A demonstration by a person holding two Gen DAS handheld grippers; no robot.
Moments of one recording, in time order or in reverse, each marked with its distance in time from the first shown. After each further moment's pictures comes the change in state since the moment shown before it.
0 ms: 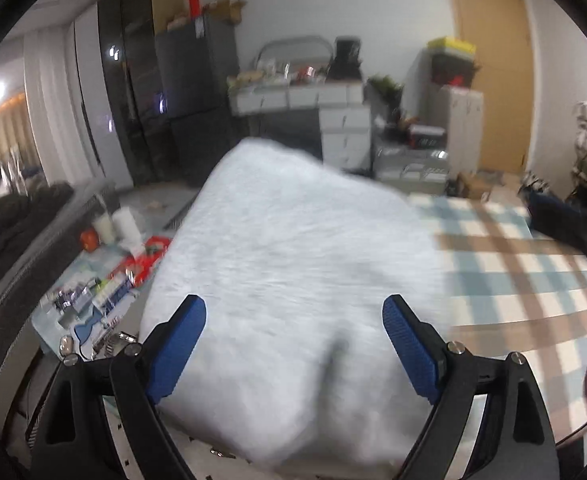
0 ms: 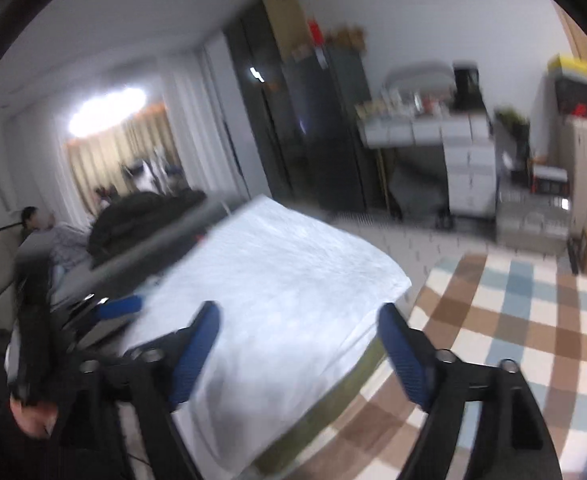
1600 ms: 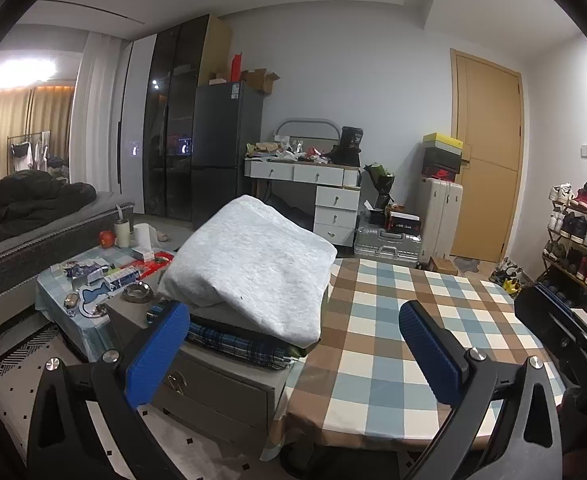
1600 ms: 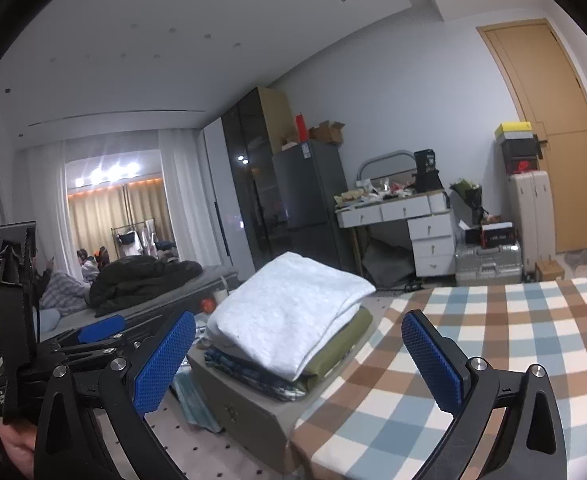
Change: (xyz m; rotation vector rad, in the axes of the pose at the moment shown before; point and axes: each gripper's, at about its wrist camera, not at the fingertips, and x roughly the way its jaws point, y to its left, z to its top) left arm -0.153 -0.028 -0.077 -0.202 -0.244 -0.039; right arm -0.215 0.065 -0.102 0.015 -0.295 -0.107
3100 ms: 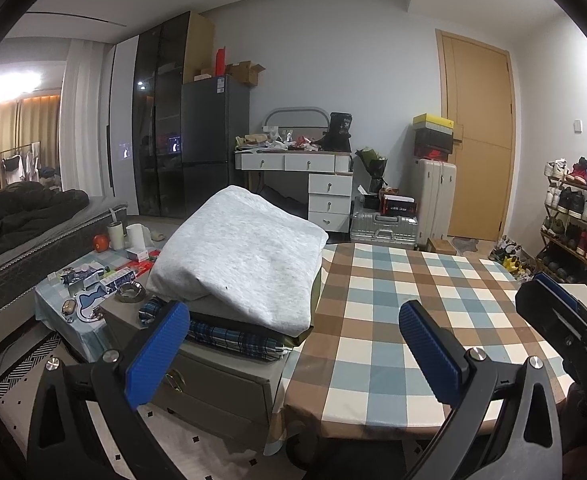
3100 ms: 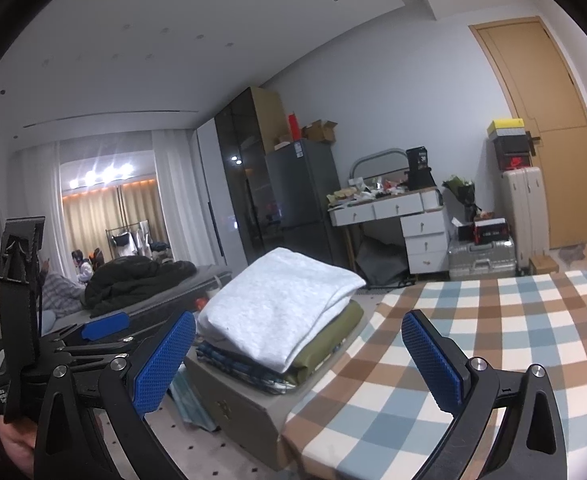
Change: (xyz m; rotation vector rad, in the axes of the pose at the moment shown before) left arm 0.004 -0.020 -0.001 0.073 0.038 -0.002; right arm -0.012 -0.015 -0.008 0.014 0.004 -0.013
